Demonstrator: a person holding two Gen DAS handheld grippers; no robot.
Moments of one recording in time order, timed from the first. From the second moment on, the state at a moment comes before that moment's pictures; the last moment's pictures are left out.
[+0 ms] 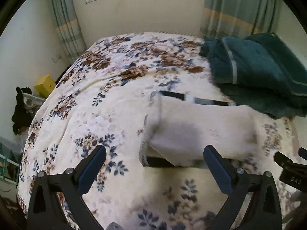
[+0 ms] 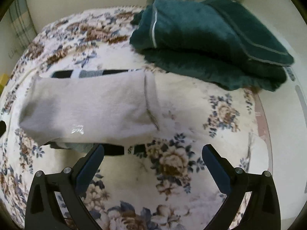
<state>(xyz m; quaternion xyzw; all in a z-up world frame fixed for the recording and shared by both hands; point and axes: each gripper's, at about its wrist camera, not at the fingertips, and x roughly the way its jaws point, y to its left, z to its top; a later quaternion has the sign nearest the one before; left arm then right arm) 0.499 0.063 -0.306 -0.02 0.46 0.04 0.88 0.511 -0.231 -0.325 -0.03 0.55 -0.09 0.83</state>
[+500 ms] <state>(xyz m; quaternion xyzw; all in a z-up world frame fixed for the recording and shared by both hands) 0.335 0.024 -0.136 -0.02 0.38 0.03 0.93 0.314 -0.251 -0.110 -0.02 0.44 -0.10 0.89</state>
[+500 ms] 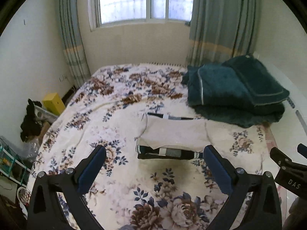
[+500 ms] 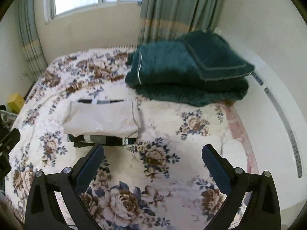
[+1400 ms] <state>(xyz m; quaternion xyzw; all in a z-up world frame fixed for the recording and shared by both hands) 0.173 -0.003 -0.023 -0.01 0.30 0.03 0.95 0.087 -0.260 0.080 -0.02 0.32 -0.03 0.95</state>
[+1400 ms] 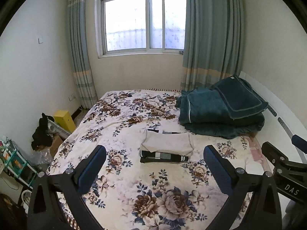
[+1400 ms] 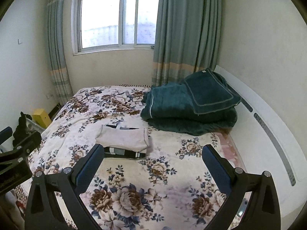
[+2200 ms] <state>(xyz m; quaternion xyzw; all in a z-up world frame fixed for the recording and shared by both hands) 0.166 0.001 -0.022 -0.01 0.30 0.02 0.95 0.088 -0.261 0.089 -0.02 0.32 -0.01 0.95</state>
